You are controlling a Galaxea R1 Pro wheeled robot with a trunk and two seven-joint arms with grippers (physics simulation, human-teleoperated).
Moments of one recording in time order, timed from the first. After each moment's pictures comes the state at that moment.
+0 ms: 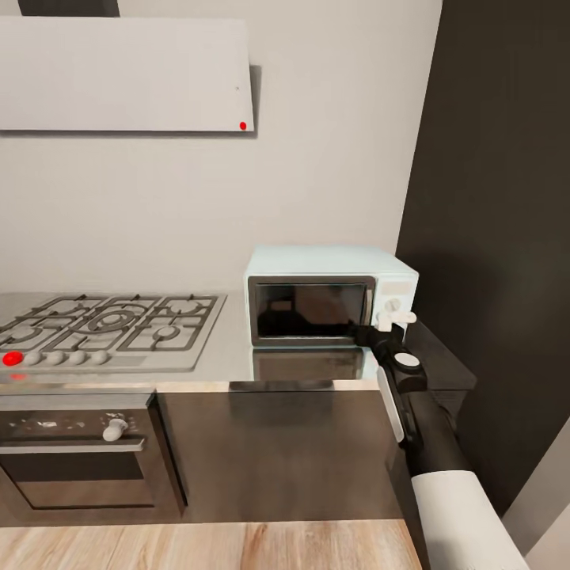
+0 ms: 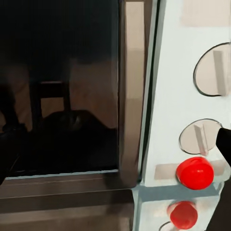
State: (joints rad) left arm 0.00 -0.01 0.02 -0.05 0.13 -0.02 0.00; right arm -0.68 0.11 -0.02 -1.28 0.10 0.43 -0.08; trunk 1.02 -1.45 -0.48
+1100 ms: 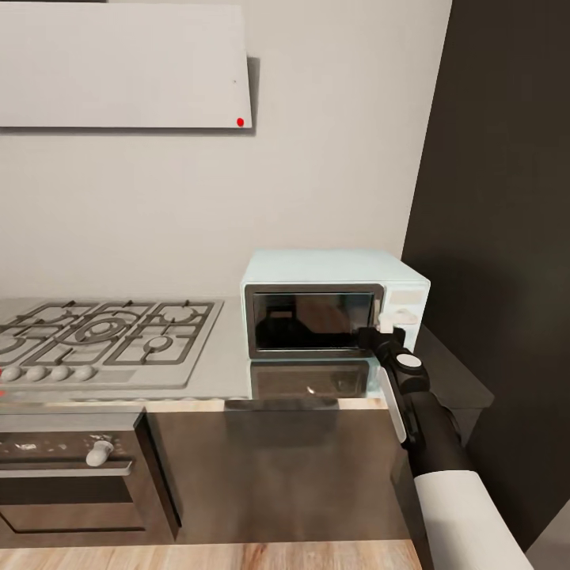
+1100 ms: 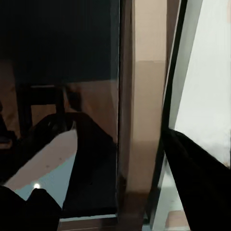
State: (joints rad) left arm 0.00 0.00 0.02 -0.05 0.13 -0.02 0.00; right arm -0.68 0.09 -0.03 -1.26 0.10 0.44 -0.08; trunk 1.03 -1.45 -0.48
